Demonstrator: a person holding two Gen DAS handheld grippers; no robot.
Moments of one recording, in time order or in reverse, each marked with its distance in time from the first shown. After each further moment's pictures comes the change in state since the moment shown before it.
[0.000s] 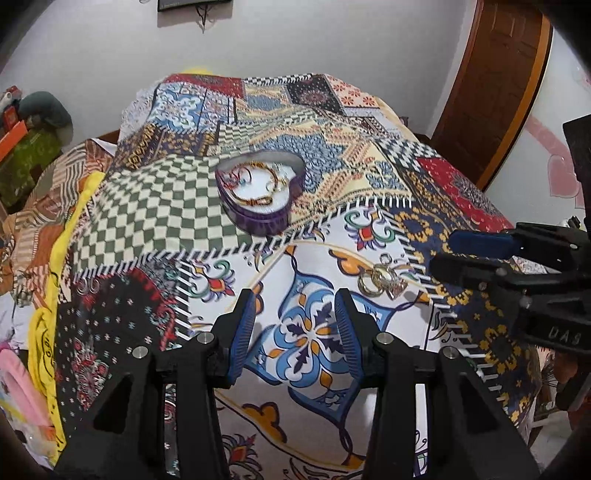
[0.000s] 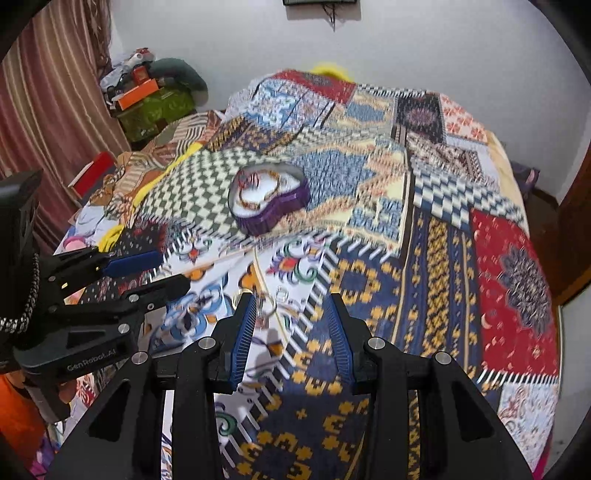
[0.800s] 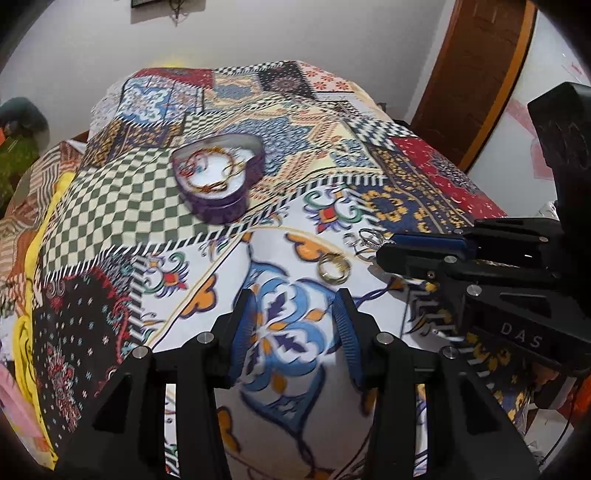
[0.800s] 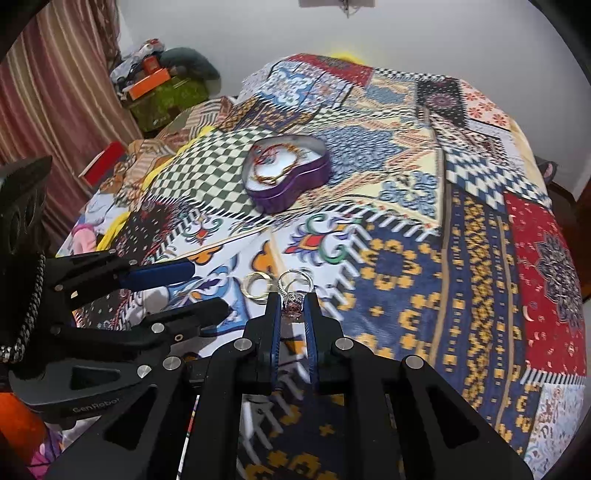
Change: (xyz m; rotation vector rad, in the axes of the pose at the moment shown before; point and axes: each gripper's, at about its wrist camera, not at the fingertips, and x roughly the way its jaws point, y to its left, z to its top) left arm 0.016 -0.025 -0.002 0.055 0.029 -0.075; right arm 0.016 -0.004 -0.010 0.008 0.004 0.038
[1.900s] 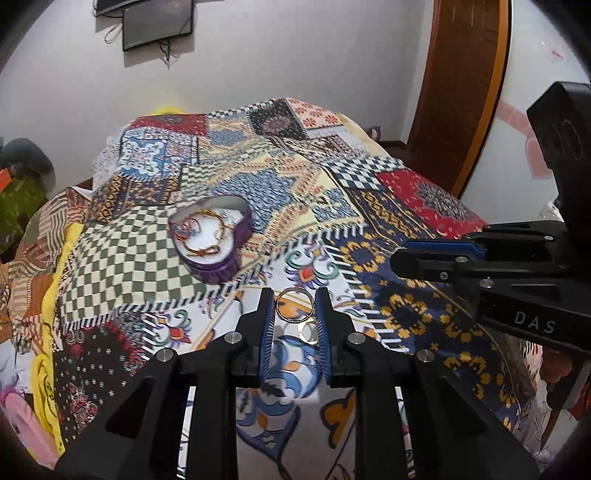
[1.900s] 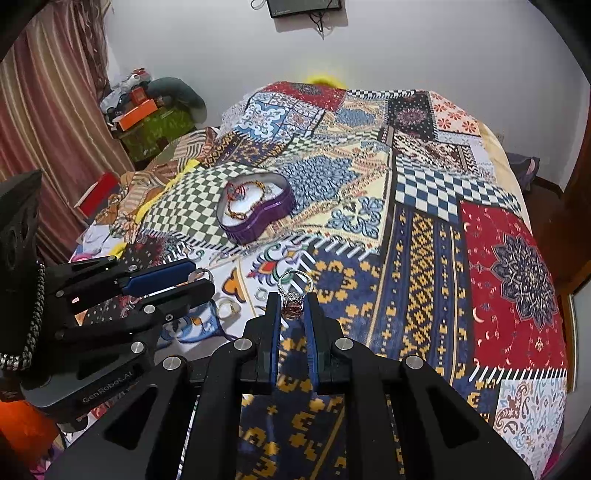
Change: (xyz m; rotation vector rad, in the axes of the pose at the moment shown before) left arm -0.026 -0.021 0.022 0.068 -0.130 0.052; right arm -0.033 -0.019 0.012 0.047 -0.085 -0.004
